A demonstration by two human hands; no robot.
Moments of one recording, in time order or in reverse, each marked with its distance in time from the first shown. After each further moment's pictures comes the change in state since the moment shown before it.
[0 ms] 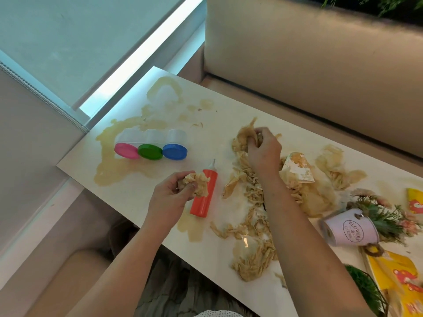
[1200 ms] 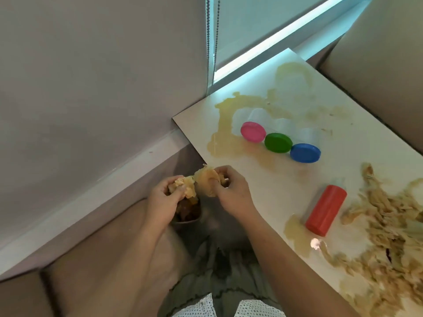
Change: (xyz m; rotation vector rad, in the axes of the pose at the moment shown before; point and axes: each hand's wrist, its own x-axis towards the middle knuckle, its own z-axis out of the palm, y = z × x) left_hand -0.026 -0.121 -0.326 -0.058 0.457 -0.162; right_hand -0.242 -0.206 0.251 0.196 -0.839 0.042
